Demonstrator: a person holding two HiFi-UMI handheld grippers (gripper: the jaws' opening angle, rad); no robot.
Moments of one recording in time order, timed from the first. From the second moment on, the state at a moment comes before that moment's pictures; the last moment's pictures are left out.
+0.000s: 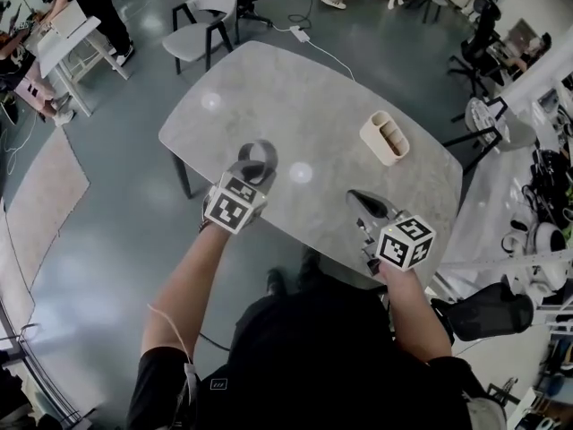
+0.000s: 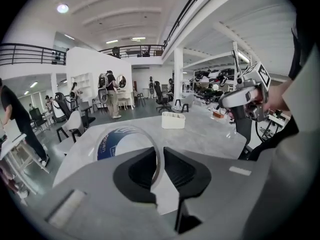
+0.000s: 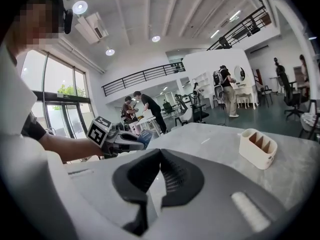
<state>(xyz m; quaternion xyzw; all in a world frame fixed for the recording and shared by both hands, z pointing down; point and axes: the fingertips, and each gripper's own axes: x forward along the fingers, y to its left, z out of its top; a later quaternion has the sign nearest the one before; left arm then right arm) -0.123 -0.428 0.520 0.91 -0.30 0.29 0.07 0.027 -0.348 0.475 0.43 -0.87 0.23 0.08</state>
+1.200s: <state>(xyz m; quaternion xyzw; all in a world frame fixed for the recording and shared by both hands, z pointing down) -0.071 -0.368 0.418 0.88 -0.45 0.15 0.07 0.124 -0.338 0.399 0.37 -0.91 0.15 0.03</state>
